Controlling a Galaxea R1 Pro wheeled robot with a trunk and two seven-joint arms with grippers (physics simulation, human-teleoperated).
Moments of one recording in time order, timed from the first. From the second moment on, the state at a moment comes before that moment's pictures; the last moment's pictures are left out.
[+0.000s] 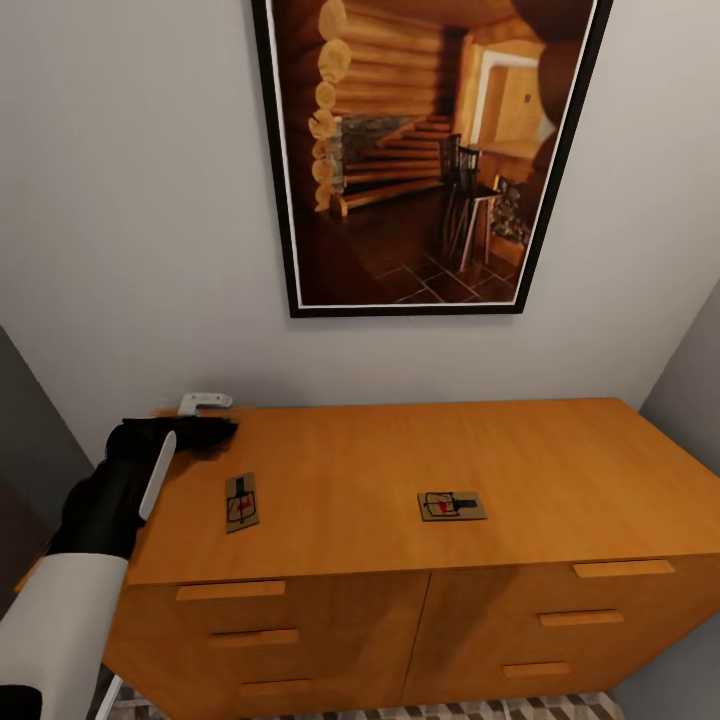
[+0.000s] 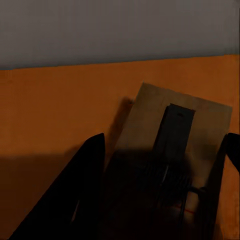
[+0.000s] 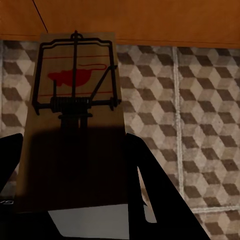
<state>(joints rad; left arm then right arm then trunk) -0.80 0.15 0.02 -1.23 -0.01 0.90 -0.13 -0.20 0.09 0.25 -0.02 -0.11 -0.47 -0.23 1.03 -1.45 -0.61</state>
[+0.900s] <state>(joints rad) -0.80 0.15 0.03 -1.39 -0.01 0.91 -0.13 -0.20 0.09 0.25 -0.02 -0.11 -0.47 -0.23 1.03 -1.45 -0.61</state>
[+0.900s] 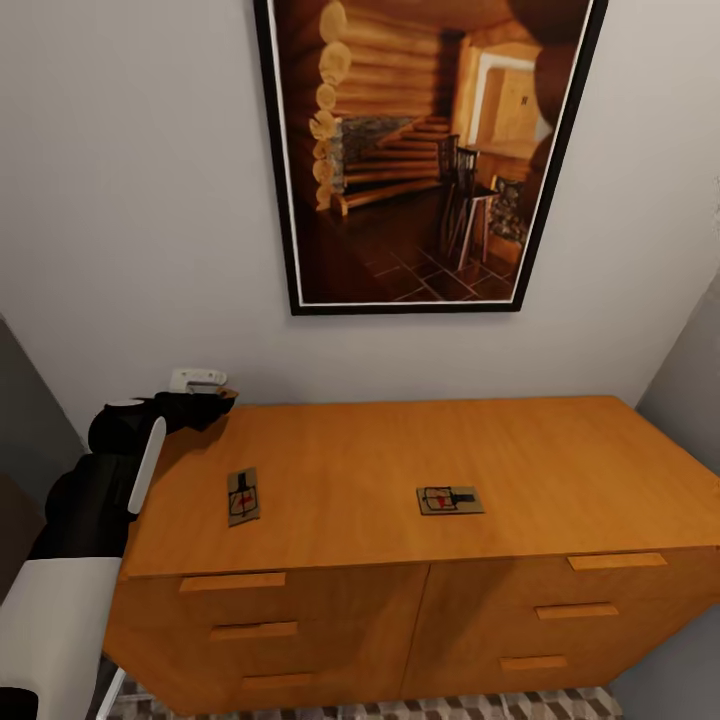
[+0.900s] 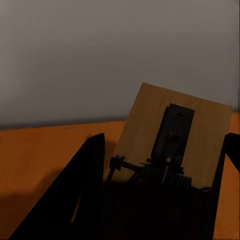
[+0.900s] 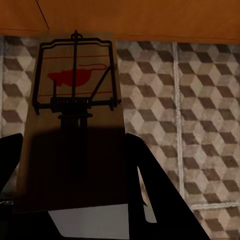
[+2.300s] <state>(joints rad) -0.79 0.15 0.03 -1.35 -0.01 0.91 -0.13 -0.20 0.09 0.25 -0.02 -0.11 -0.48 -0.23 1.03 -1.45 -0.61</state>
